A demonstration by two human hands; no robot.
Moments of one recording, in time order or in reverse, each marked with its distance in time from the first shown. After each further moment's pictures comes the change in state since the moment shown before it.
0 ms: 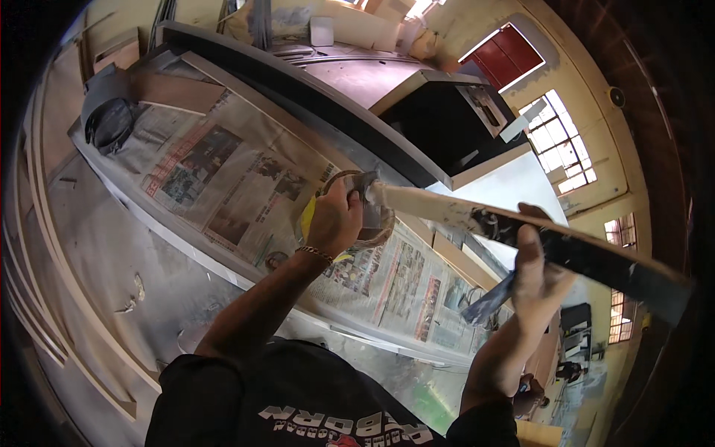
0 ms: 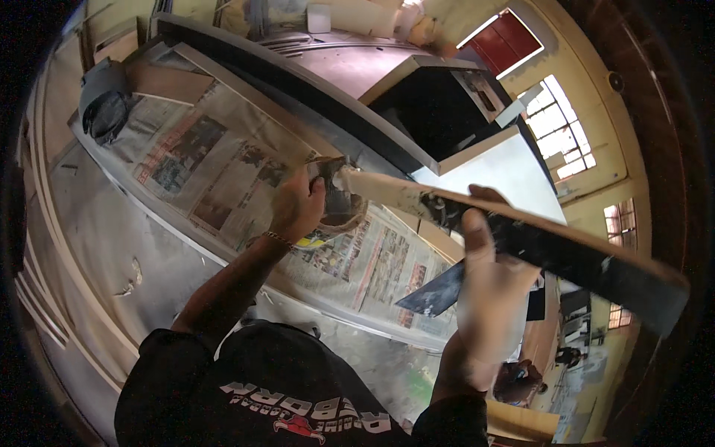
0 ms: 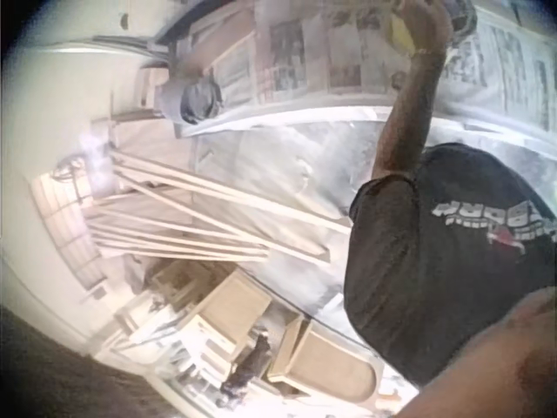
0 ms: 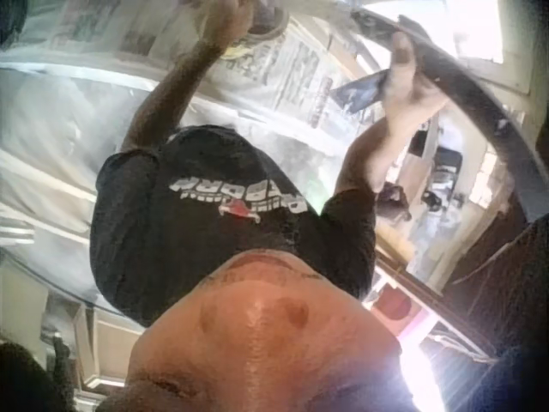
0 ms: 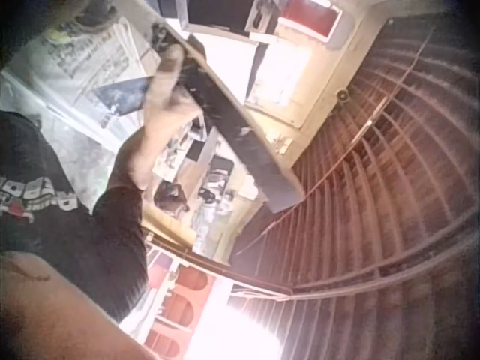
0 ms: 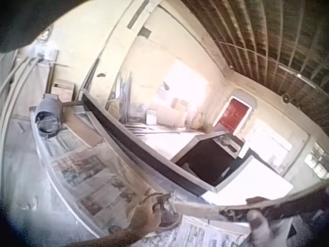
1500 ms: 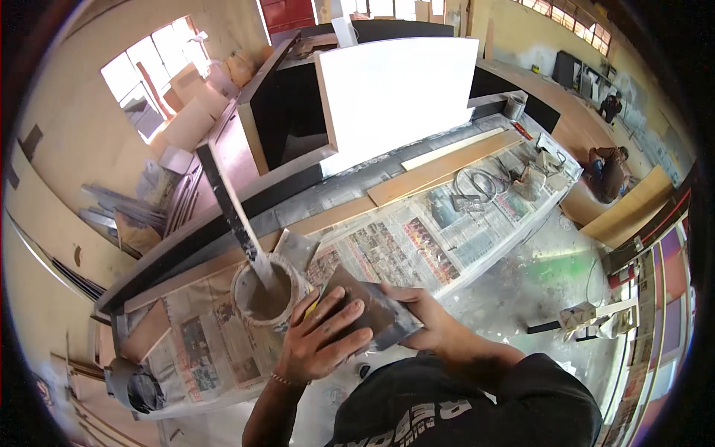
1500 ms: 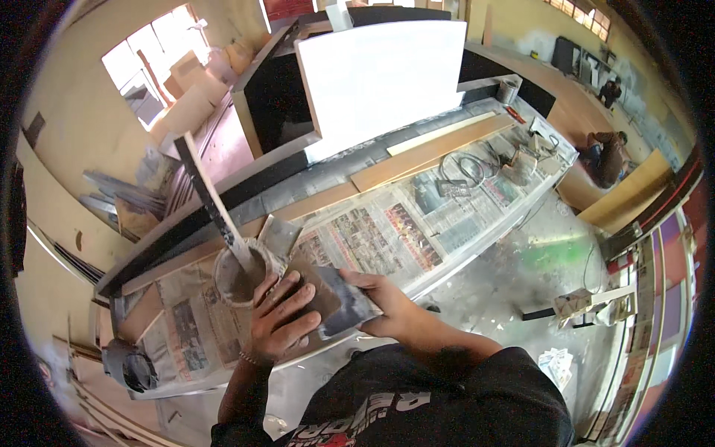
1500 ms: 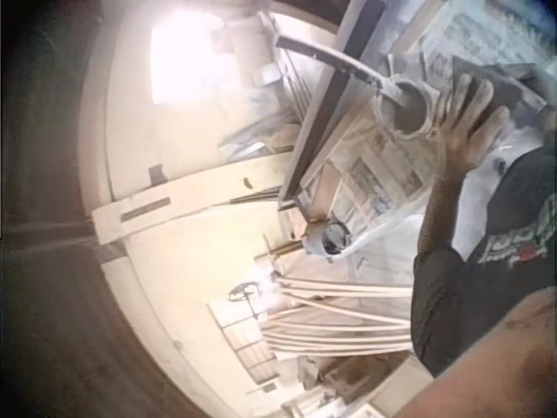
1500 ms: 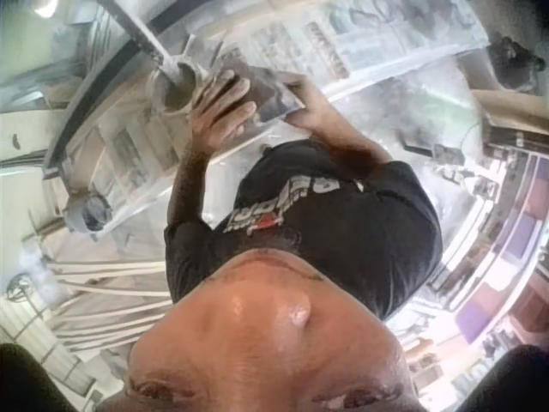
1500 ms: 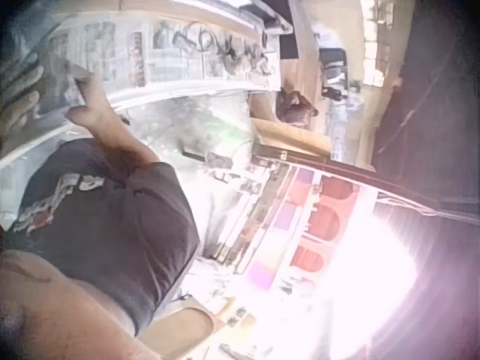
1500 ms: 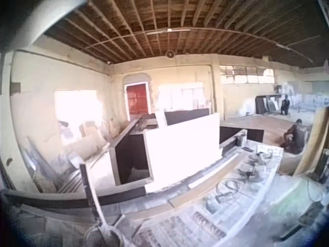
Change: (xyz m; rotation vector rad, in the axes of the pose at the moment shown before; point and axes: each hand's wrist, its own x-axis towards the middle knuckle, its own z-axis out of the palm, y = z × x) left_hand -0.062 0.079 0.027 0.088 -0.884 1.242; right_hand -0.192 0.116 -0.036 1.975 0.151 1.265
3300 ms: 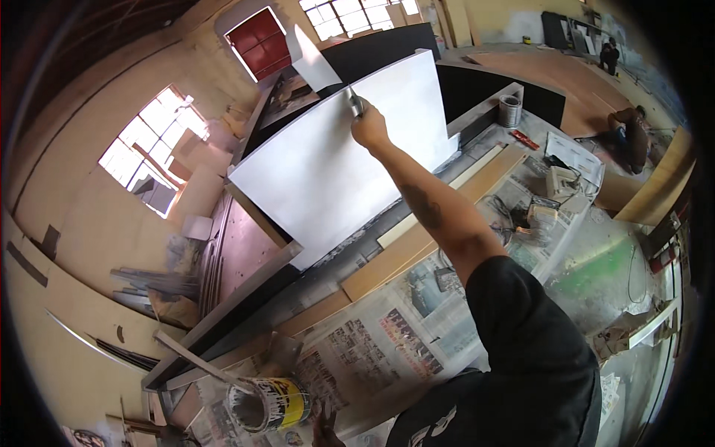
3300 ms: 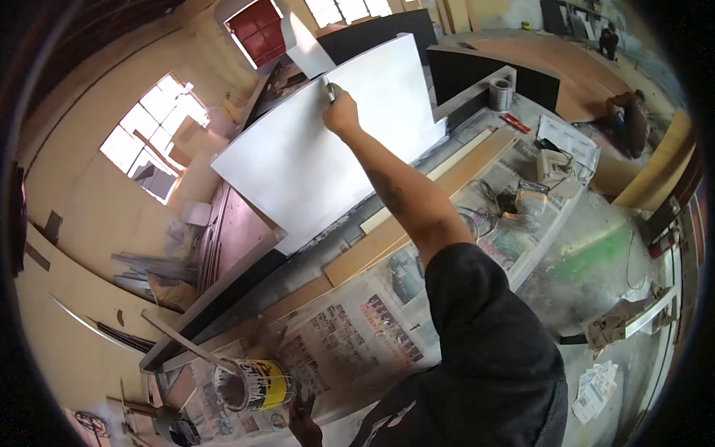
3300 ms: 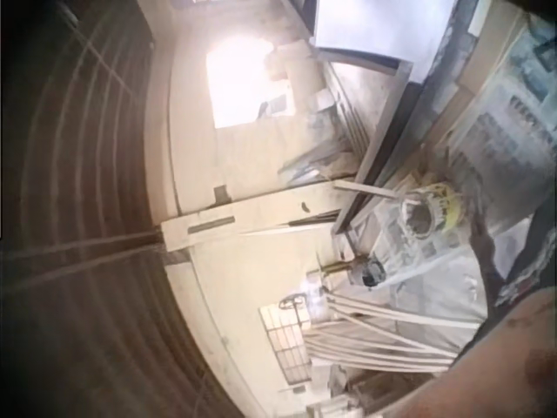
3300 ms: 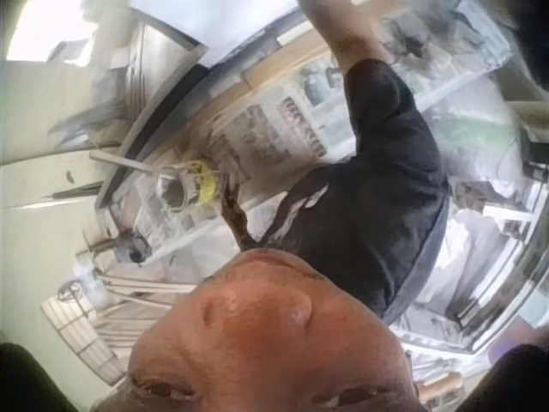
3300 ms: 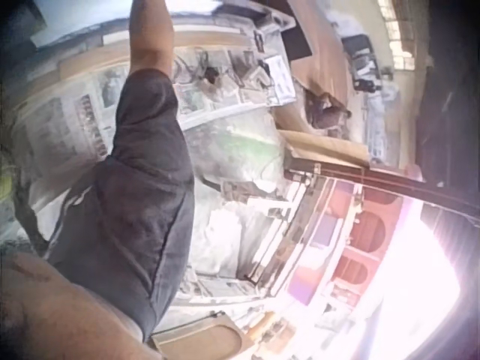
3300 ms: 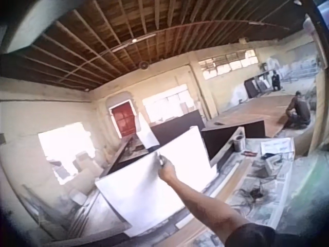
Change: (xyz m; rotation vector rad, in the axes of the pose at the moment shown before) left_hand -0.078 0.014 0.203 -0.346 0.509 -1.085; right_hand 0.144 -0.571 0.062 -1.393 0.689 -1.477
